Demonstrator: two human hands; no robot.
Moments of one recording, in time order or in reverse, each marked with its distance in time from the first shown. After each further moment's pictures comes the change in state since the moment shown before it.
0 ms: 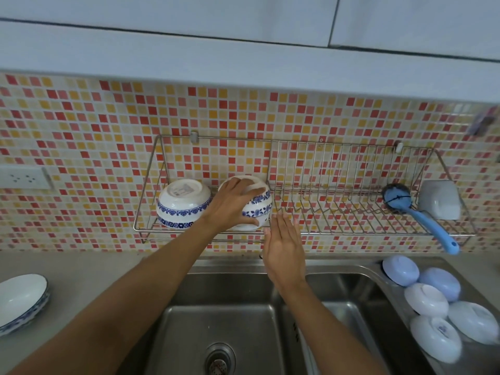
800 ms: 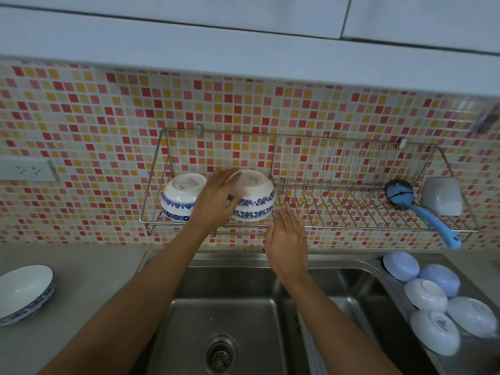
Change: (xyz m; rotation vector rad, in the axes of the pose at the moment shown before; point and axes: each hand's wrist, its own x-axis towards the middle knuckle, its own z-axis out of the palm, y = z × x) left_hand -0.036 -0.017 -0.001 -0.299 0.220 -0.256; right_hand 0.003 -0.005 -0.005 0.007 -0.034 0.026
